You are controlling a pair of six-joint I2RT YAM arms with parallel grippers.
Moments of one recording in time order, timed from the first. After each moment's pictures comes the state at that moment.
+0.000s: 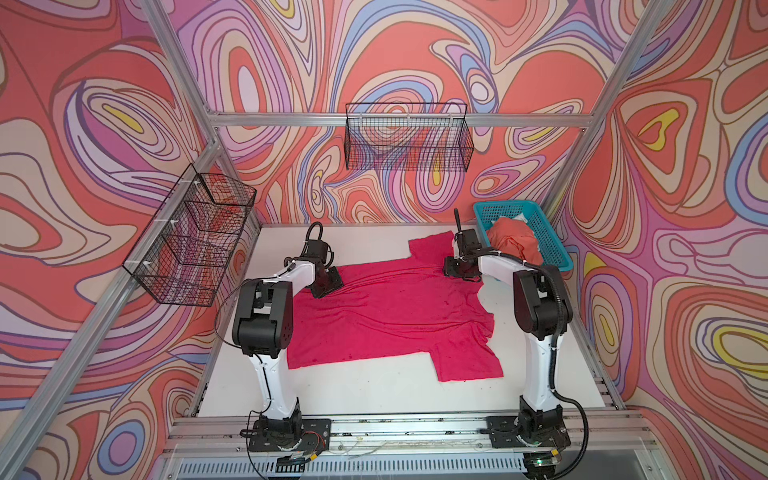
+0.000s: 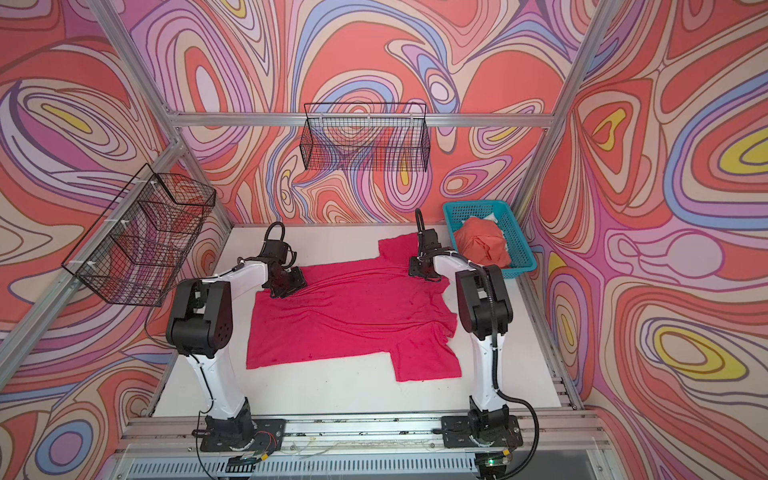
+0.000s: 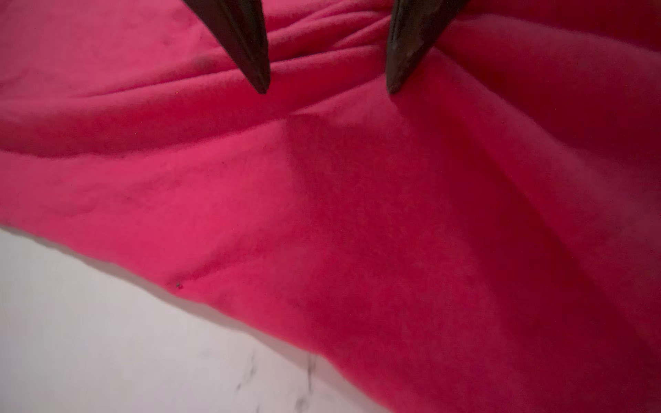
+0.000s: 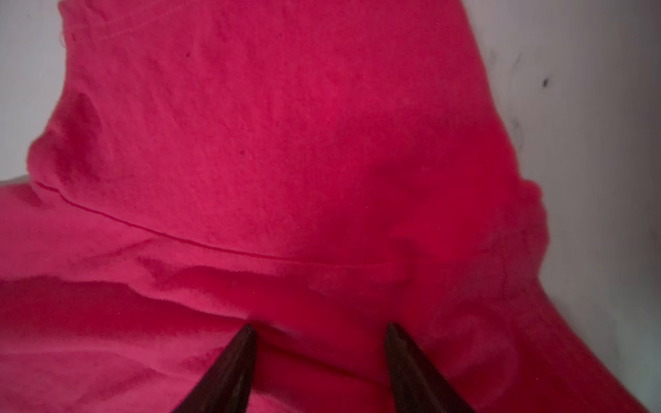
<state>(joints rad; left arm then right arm) -0.09 1.93 1.25 -0.50 0.15 -0.57 0.21 2.15 1.52 -0.41 -0.05 0.26</state>
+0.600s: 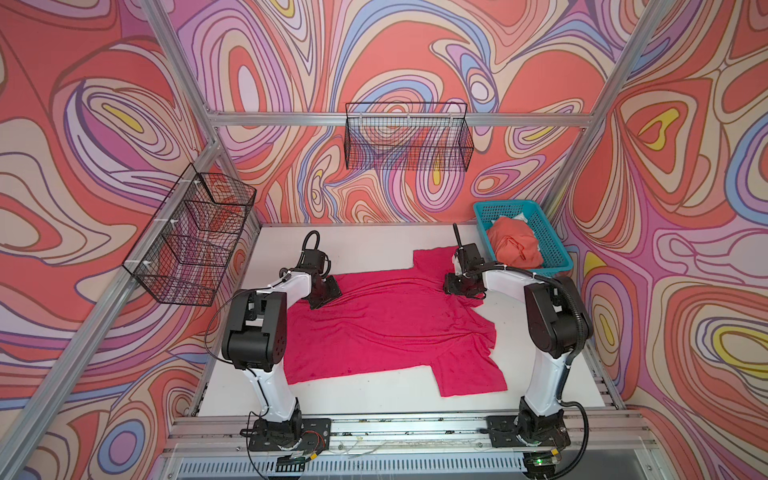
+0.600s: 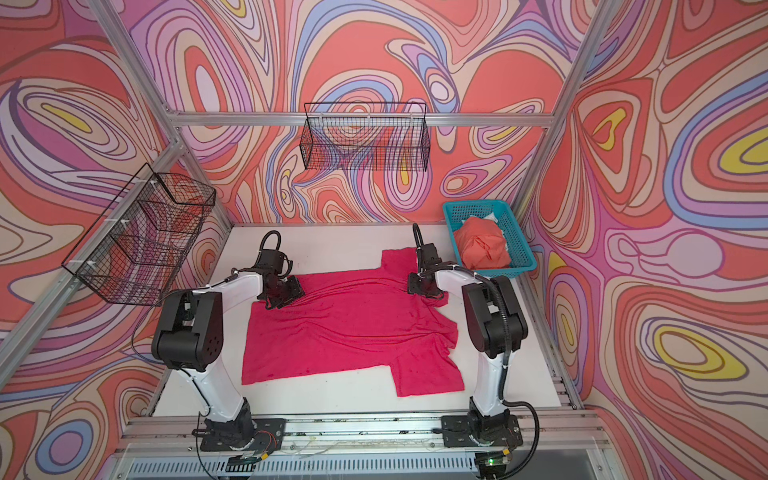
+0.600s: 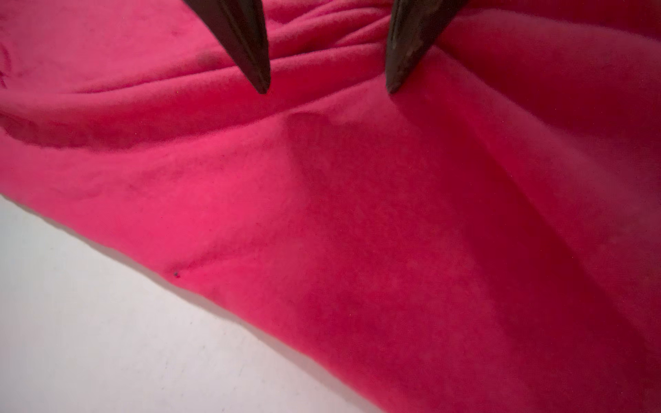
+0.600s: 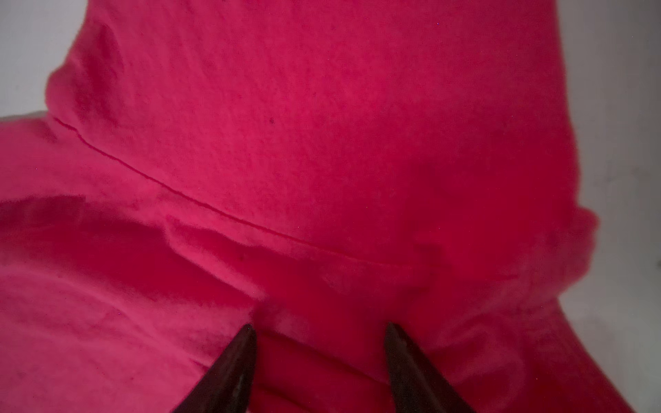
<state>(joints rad) -0.09 1.83 1.11 -0.45 0.15 -0.59 0.26 1.94 1.23 -0.40 -0.07 0.30</state>
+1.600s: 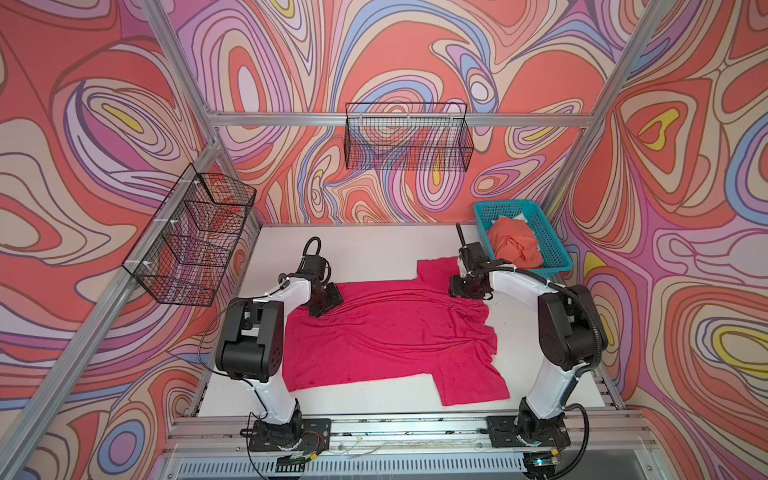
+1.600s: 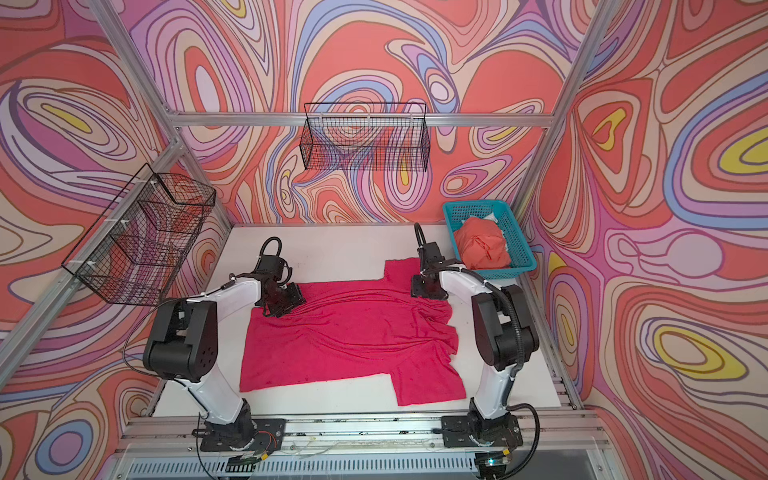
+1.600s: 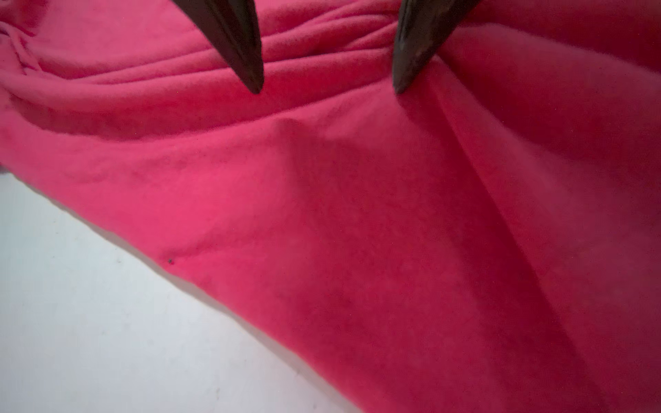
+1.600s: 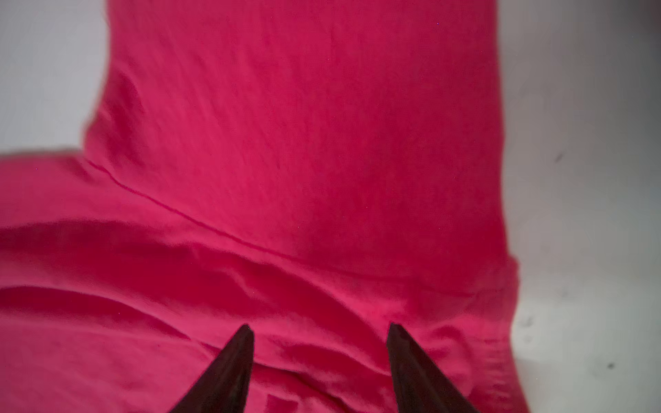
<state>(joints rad) -0.11 1.75 1.06 -0.52 0.18 -0.63 0.25 1.85 1.31 -0.57 -0.03 0.32</state>
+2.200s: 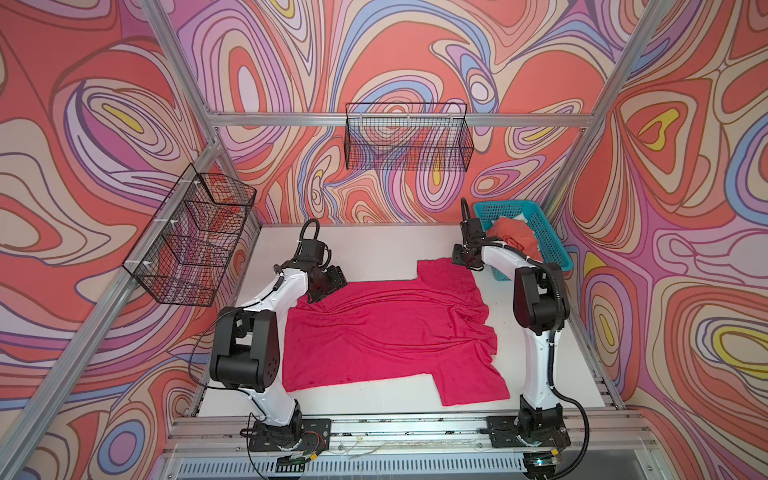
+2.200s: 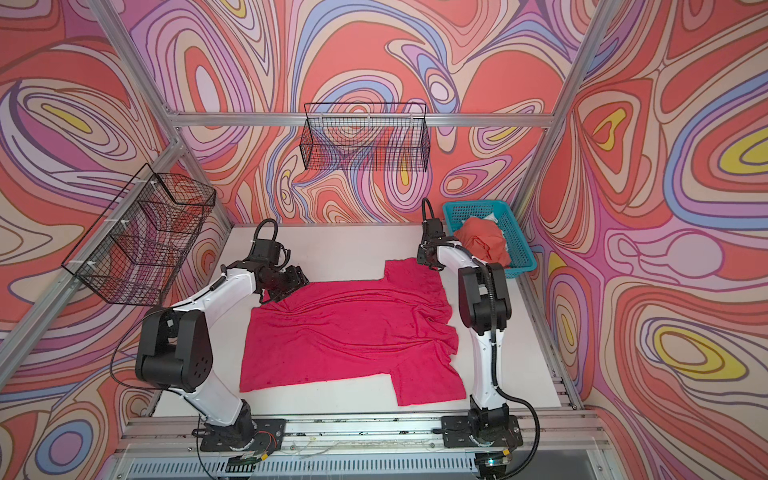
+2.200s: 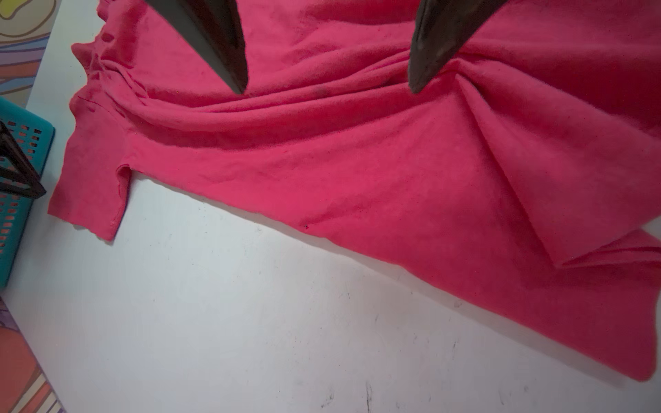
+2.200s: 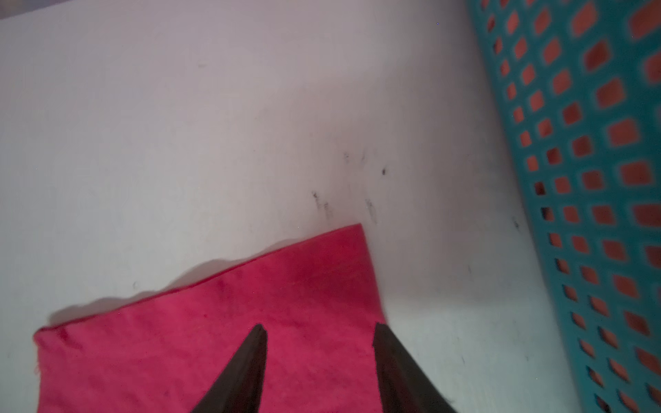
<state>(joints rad) -0.13 1.68 1.17 -0.57 0.20 -0.63 0.15 2.22 1.72 -0.50 0.12 0.35</state>
